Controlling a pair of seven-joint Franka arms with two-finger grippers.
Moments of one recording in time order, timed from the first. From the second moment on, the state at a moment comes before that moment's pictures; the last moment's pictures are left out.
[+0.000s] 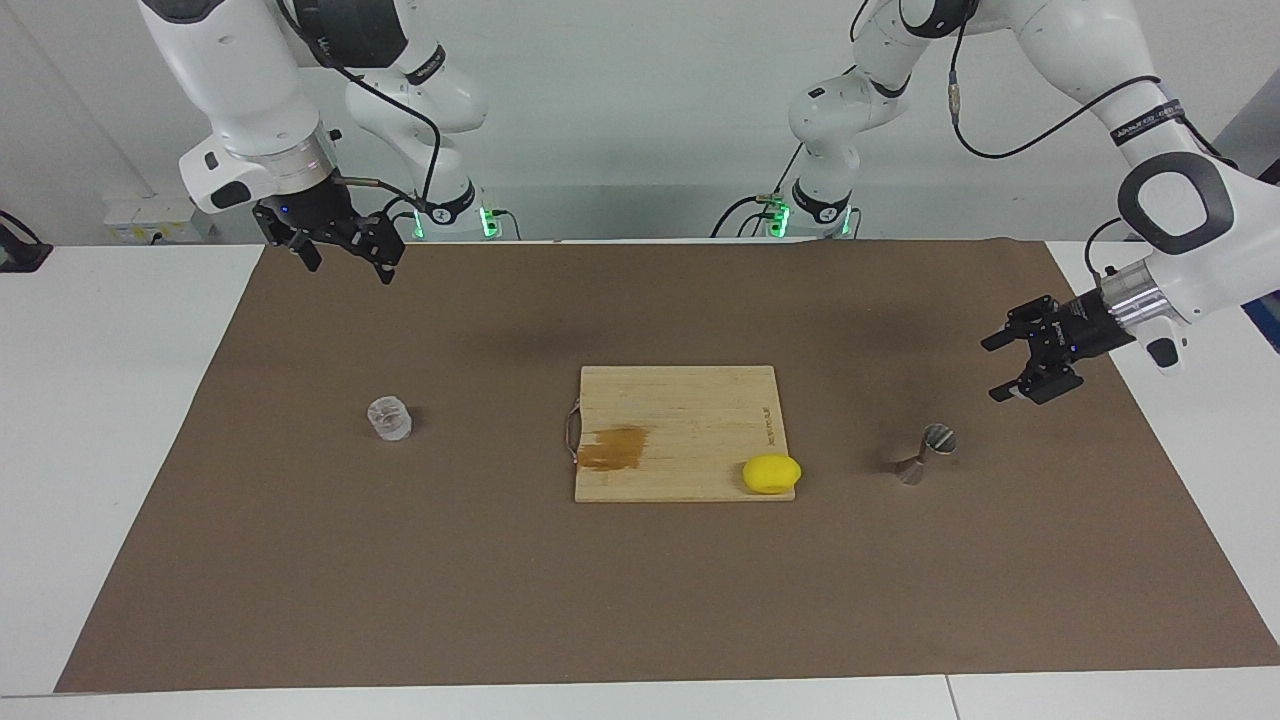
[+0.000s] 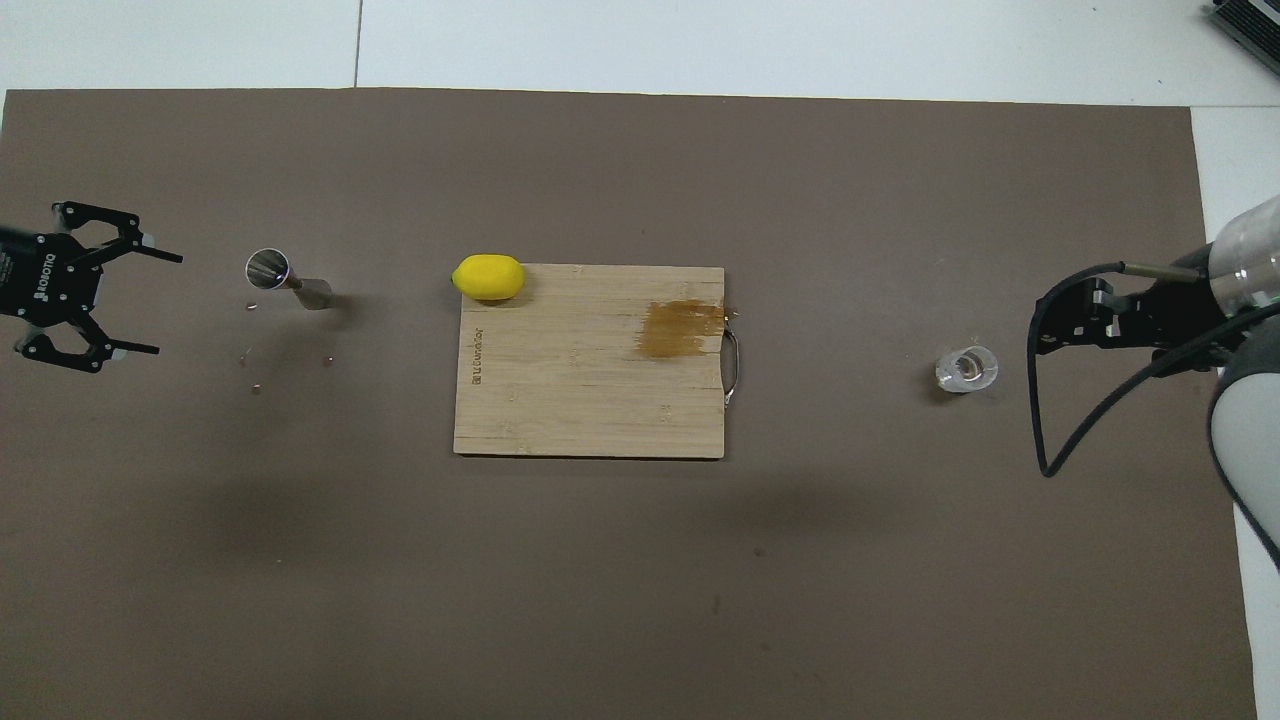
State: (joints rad) left arm 0.38 0.29 -0.15 -1.65 -0.54 1.72 -0.98; right arm -0.01 0.00 0.09 -1.60 -0.02 1.51 0.31
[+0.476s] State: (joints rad) left arm 0.42 0.26 -0.15 -1.88 -0.84 1.86 -1.09; right arm -0.01 0.00 0.09 -1.60 -0.02 1.51 0.31
